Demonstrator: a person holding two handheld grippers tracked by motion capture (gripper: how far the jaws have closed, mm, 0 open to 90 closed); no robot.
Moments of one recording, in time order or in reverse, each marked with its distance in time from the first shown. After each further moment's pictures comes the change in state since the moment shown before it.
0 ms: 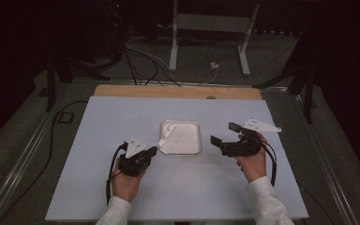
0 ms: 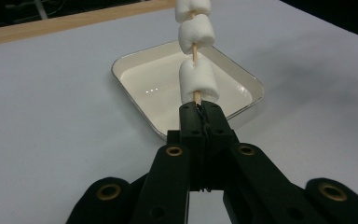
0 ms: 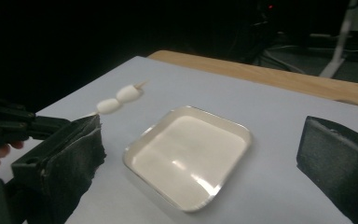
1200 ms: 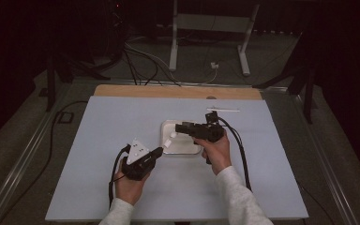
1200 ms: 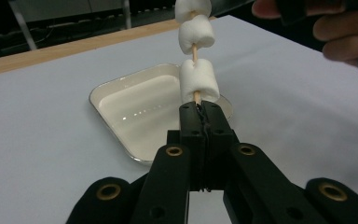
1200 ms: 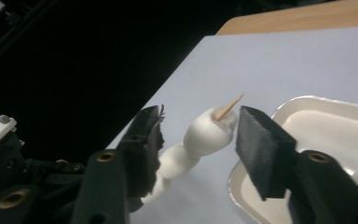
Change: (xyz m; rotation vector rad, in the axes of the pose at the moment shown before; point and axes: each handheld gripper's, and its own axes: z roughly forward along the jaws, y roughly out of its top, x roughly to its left) left arm -0.019 0.006 -0.008 -0.087 -0.050 0.037; right arm 0.029 0.021 0.094 0.143 0.290 0.335
